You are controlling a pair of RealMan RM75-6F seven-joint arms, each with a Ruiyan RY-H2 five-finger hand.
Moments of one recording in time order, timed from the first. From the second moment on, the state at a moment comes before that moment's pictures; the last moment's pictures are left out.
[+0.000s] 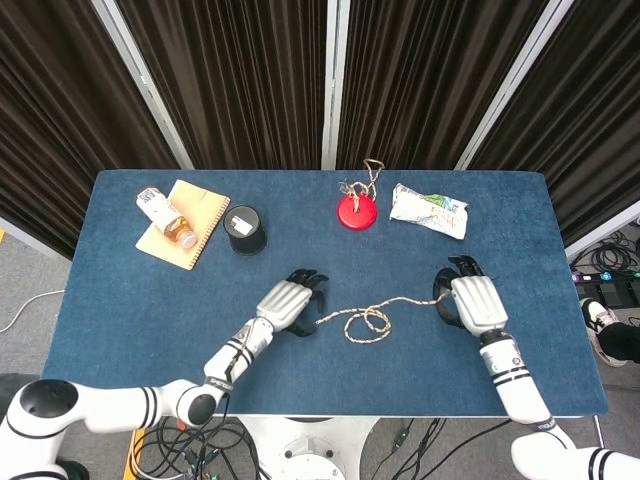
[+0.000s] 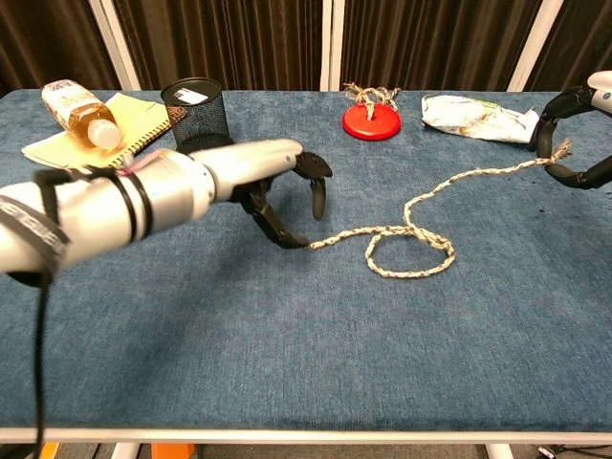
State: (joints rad) left arm -0.90 -1.80 -0.23 -1.40 0.98 0.80 0.30; right arm 0.47 -1.35 0.15 -1.63 -1.23 1.13 -0.21
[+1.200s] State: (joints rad) left arm -1.01 -1.91 -0.24 -1.29 0.76 0.83 0.48; right arm 0.47 -1.35 0.15 -1.61 -1.24 1.13 -0.19
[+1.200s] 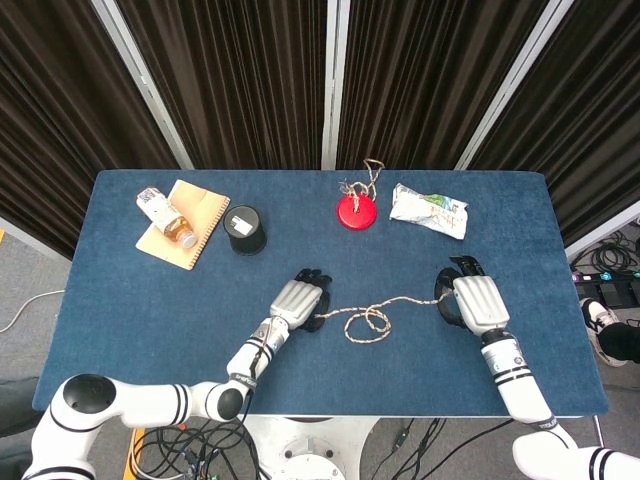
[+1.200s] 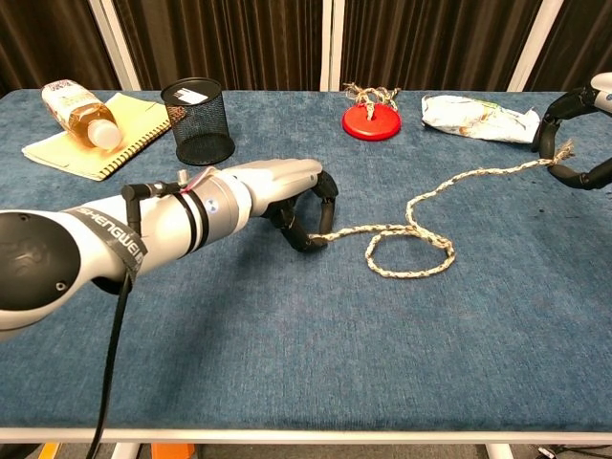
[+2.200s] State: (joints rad) left arm -0.66 -1.51 -0.16 -1.39 0.98 1.00 0.08; right arm 0.39 -1.27 0.13 -1.61 -1.19 1.16 -0.12
